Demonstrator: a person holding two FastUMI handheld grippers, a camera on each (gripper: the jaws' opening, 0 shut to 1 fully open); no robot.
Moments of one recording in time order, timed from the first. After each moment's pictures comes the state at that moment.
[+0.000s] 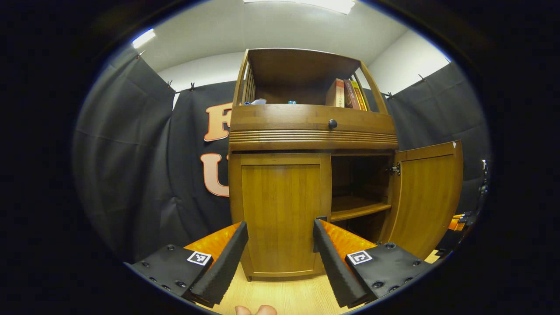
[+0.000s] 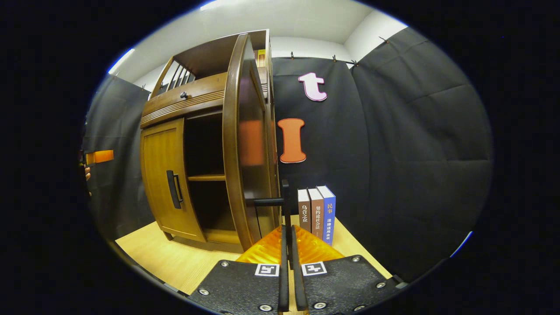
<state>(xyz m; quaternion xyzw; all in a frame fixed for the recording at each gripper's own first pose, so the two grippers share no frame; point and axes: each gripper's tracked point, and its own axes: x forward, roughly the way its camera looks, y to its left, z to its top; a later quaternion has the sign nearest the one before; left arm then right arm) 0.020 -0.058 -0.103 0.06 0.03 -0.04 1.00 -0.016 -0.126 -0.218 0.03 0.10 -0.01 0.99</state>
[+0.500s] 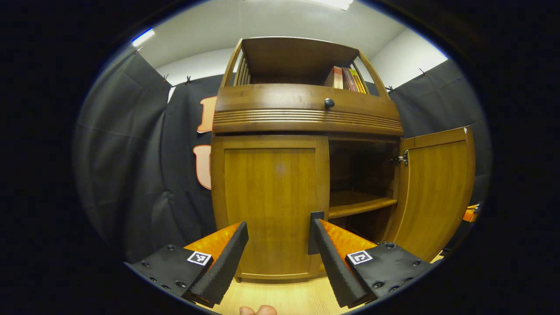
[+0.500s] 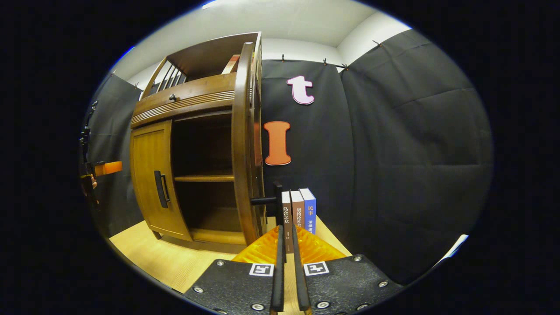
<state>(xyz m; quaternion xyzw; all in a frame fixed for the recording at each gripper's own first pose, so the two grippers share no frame) 0.071 -0.087 -0.155 0.06 0.05 -0.04 1.00 -0.037 -0.160 -0.202 0.01 0.09 -0.06 0.99</state>
